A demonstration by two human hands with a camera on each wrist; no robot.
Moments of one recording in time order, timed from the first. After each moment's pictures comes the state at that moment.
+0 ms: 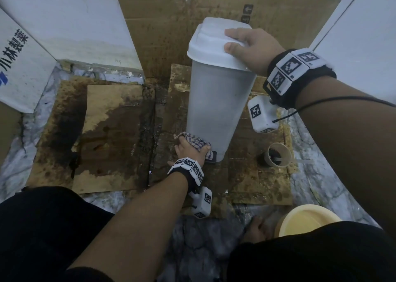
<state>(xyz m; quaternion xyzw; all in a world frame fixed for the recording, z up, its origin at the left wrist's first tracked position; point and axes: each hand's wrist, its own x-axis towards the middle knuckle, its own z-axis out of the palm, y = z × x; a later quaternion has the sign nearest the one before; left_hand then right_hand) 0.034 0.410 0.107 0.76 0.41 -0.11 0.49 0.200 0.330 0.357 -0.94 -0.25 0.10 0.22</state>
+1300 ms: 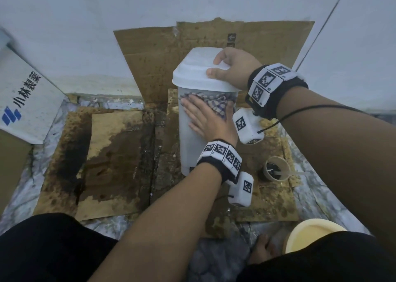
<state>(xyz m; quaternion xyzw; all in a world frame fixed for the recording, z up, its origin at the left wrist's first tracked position) 0.116 0.351 0.251 0.75 0.33 0.22 0.53 0.222 0.325 0.356 -0.93 -0.22 0.11 0.26</state>
